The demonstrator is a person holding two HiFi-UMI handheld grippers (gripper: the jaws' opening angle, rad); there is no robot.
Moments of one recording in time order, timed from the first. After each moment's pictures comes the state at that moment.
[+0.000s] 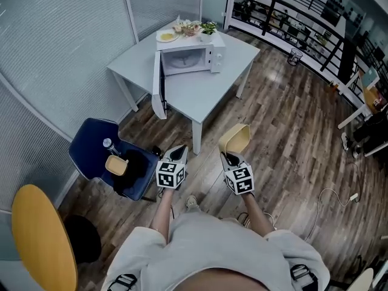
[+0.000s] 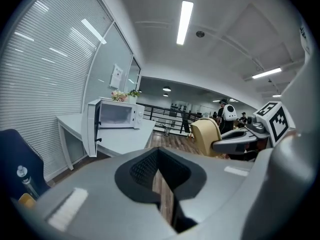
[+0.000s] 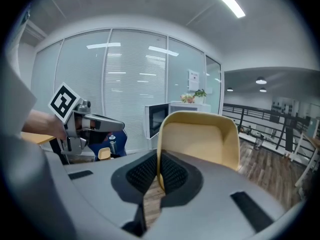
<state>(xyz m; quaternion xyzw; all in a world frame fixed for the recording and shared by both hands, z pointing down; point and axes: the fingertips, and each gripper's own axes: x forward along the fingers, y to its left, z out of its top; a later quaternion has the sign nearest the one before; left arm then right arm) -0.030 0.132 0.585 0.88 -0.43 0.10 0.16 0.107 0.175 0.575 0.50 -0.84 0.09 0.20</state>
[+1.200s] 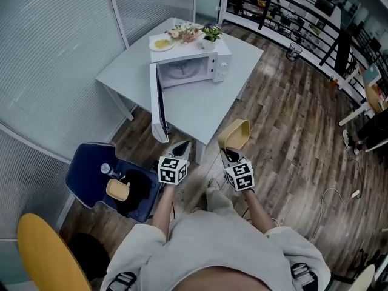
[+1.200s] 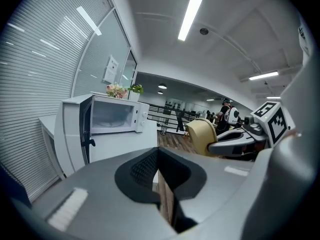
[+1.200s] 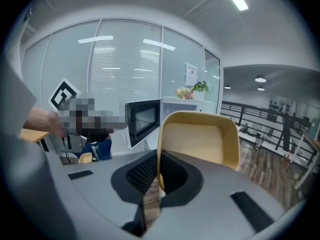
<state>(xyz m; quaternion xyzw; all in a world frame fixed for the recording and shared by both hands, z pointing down) -0.034 -0.047 0.606 0.90 -0.38 0.11 0.16 0.086 0.002 0.598 0.52 -0.82 0.10 0.22</state>
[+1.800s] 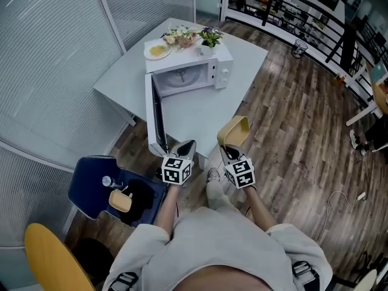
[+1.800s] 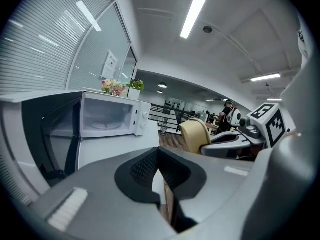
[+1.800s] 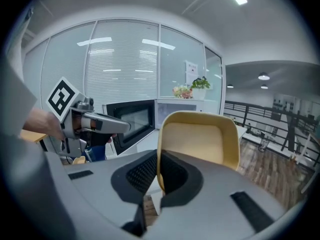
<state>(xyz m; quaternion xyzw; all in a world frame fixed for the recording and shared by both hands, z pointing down) 0.003 -0.125 0.612 0.90 -0.38 0.11 0.17 0.102 -0.087 0.607 0.50 -0.83 0.10 0.21</state>
